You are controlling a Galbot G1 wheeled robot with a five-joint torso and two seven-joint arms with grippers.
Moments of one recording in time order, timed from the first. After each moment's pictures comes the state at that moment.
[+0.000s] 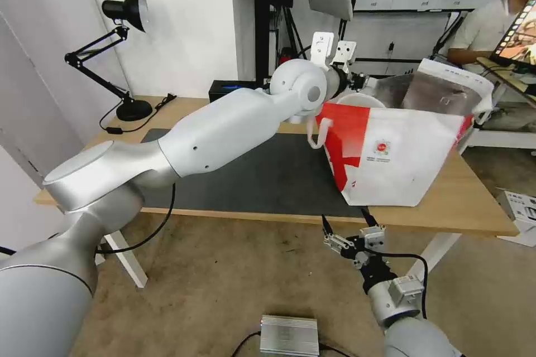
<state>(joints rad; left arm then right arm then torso) -0.28 -1.36 0.67 -1.36 -1.48 0.40 -0.42 -1.49 0.86 0.13 2.18 0.41 0.04 0.48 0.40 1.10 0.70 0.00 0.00</state>
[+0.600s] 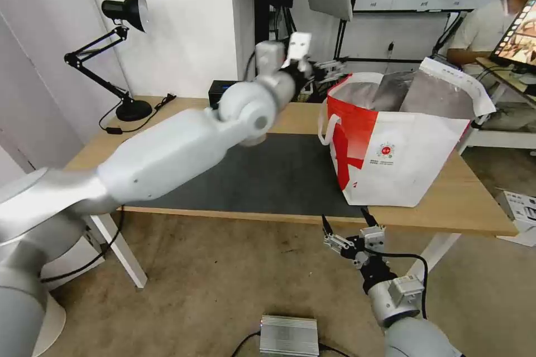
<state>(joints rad) -0.10 -1.04 0.62 -1.60 -1.26 0.07 -0.33 -1.49 0.86 0.13 2.18 0.41 0.04 0.48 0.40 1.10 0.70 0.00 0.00</state>
